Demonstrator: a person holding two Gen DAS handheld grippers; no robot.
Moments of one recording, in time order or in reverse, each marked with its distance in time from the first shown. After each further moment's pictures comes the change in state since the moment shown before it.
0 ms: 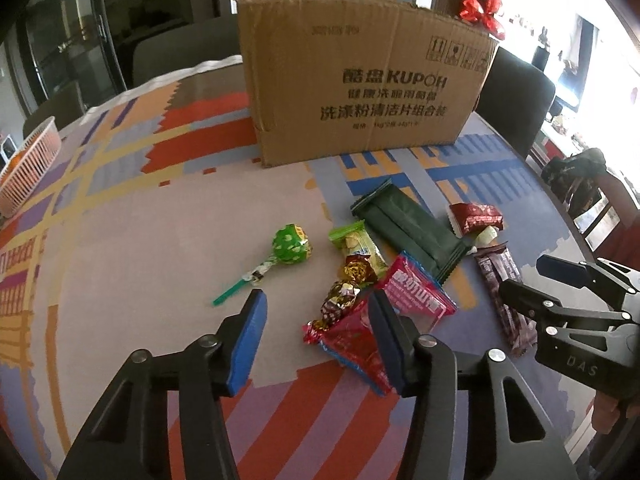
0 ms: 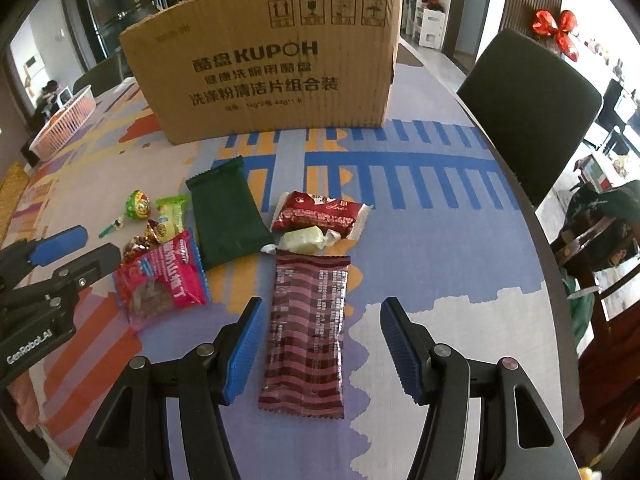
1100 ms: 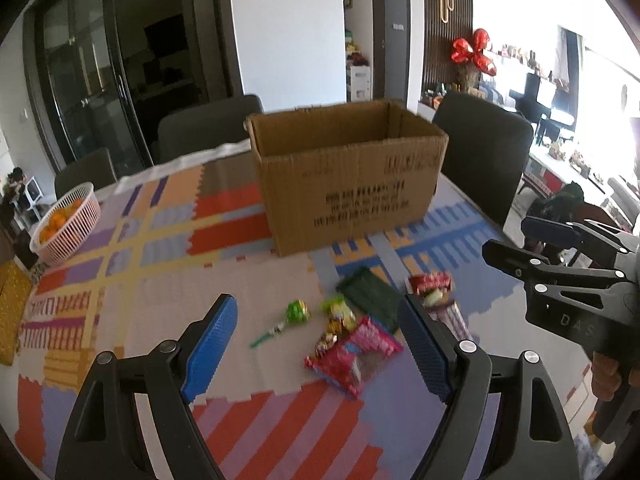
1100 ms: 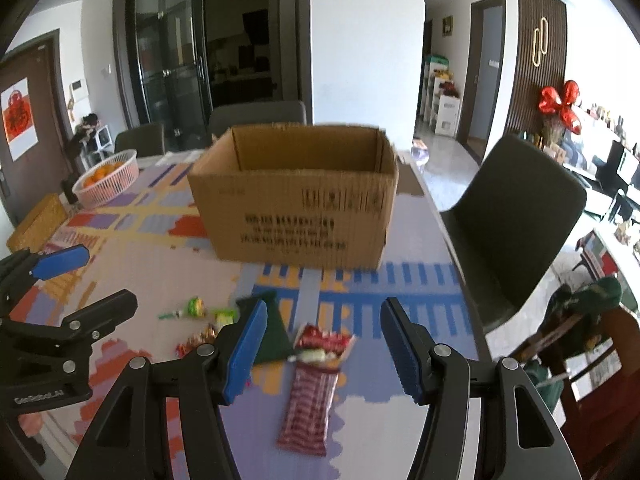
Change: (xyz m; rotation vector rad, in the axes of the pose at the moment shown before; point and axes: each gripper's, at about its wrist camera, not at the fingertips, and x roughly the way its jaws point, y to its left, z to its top) left arm -0.110 -0.024 0.014 0.042 -0.211 0.071; right arm -0.104 -0.002 0.041 -0.095 -0.311 0.045
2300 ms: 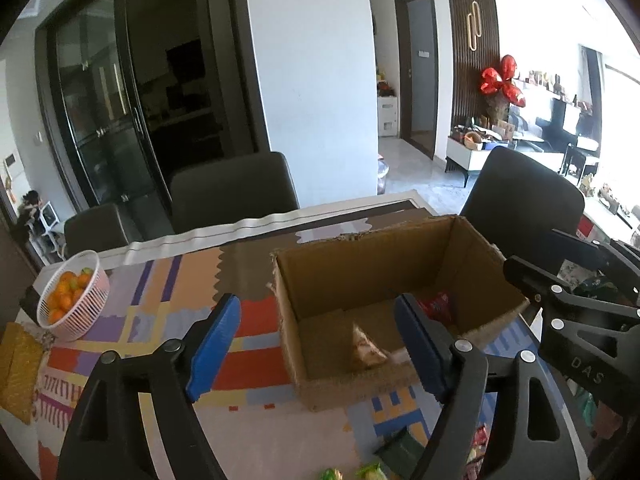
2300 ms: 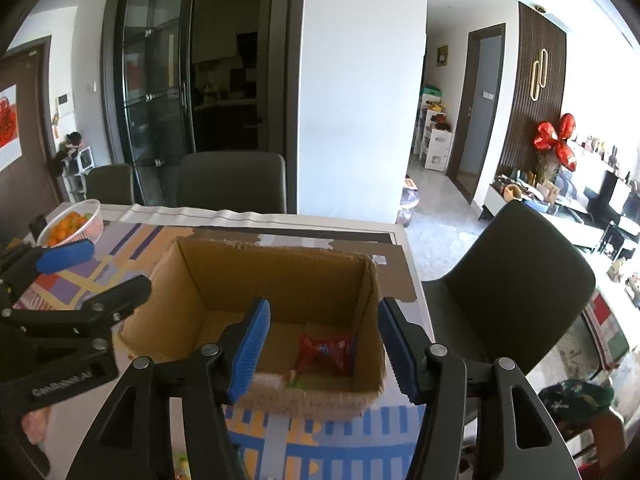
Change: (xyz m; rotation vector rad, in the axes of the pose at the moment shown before) left arm 0.056 0.029 0.162 -0.024 -0.123 0.099; right arm 0.057 -0.017 0.149 -0.030 -0.127 -0.059
